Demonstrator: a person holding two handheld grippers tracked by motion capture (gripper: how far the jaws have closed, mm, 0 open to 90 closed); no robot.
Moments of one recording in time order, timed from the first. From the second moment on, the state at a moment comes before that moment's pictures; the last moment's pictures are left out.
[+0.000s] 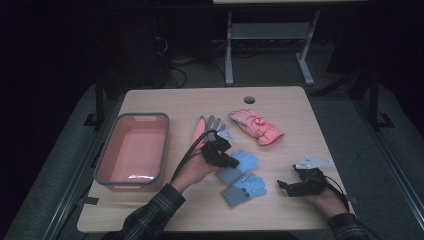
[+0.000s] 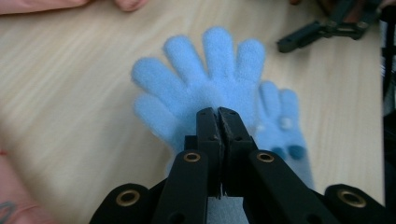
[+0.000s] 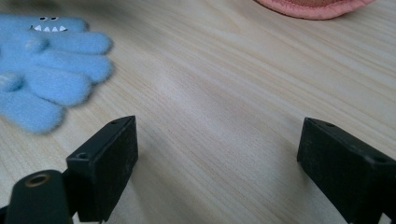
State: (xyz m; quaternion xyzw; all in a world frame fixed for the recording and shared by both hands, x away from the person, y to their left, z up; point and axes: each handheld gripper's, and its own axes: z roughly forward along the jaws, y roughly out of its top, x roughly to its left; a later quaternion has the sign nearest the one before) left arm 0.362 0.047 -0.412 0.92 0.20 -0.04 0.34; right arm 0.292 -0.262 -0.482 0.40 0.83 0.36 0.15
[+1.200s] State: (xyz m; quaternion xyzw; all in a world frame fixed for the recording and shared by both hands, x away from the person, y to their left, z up) left arm 0.323 0.018 -0.437 0.94 0.14 -0.06 0.30; right arm 0.292 -0.262 -0.482 0.40 0.83 0.36 0.15
